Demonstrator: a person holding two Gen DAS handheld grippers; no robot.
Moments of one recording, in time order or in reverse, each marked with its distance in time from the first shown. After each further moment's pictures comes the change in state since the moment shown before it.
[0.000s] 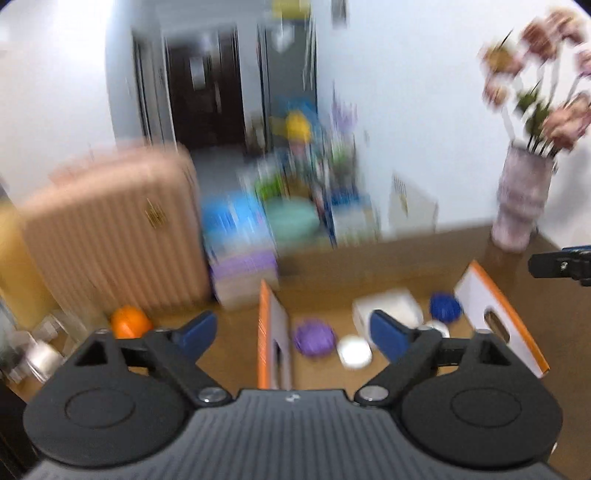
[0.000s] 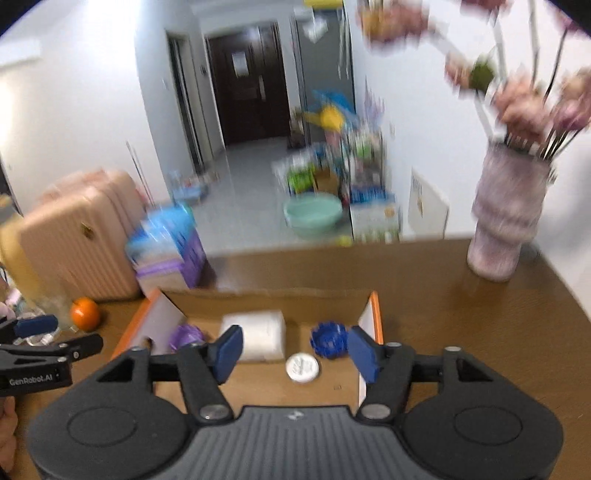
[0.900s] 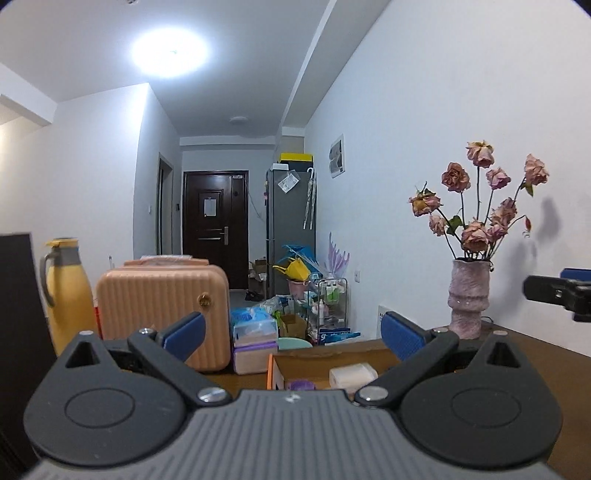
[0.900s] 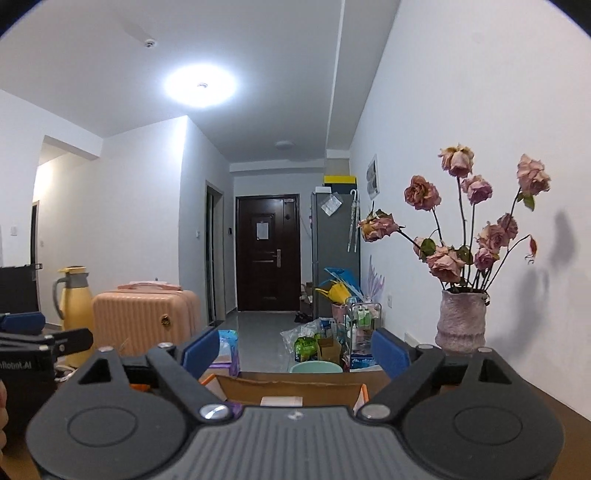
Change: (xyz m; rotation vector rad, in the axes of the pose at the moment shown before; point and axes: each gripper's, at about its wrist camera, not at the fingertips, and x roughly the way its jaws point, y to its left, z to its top) left arm -0.205 0.001 -0.117 -0.076 -0.433 -0.025; right arm -0.197 0.035 -0.158 -0.101 -0.534 -0.005
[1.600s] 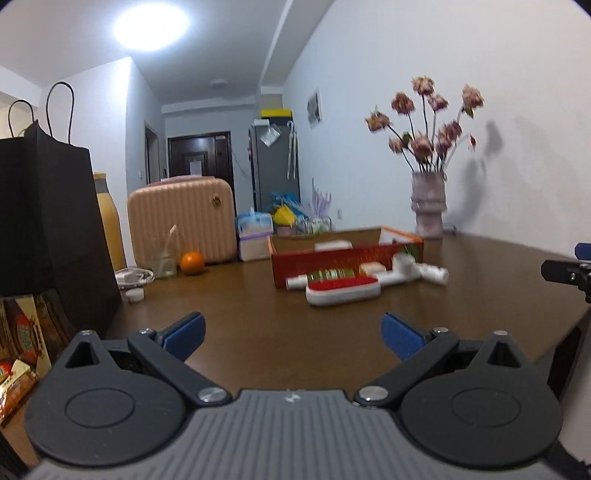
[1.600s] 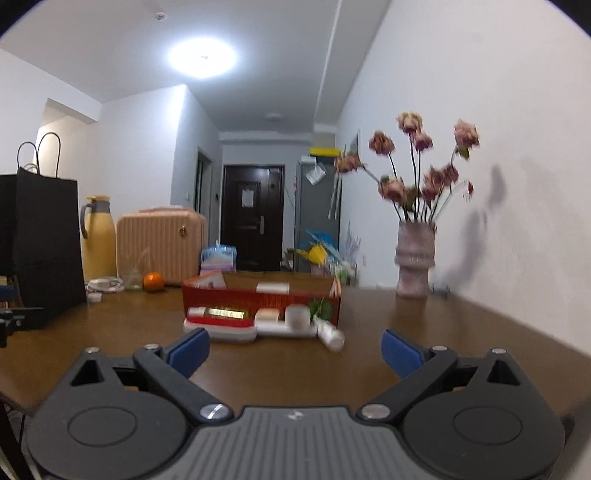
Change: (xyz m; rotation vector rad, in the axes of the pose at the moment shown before) left arm -0.191 0.008 -0.147 0.089 0.145 -0.046; right arm -0.203 0.036 -0.156 -0.032 0.102 -0.074
